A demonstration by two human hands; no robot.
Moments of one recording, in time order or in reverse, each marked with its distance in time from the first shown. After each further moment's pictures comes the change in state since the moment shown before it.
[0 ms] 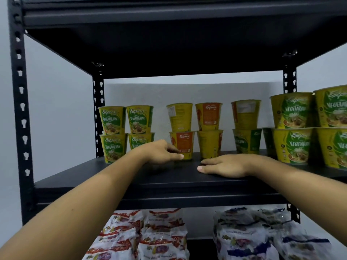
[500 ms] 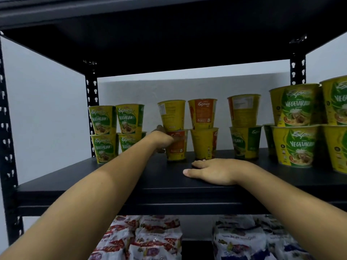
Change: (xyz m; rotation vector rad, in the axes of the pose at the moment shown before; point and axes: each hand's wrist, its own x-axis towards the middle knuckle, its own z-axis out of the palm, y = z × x) left_hand 0.072 0.030 0.009 -0.460 0.325 -0.290; right_hand 0.022 0.017 0.009 0.042 0.020 -0.101
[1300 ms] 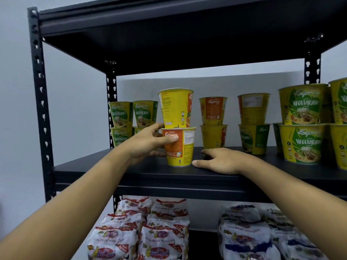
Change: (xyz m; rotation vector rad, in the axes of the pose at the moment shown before) left_hand -0.105 -0.034 -0.049 -0.399 -0.151 0.193; right_hand -0.007 0.001 0.001 0.089 0.143 -0.080
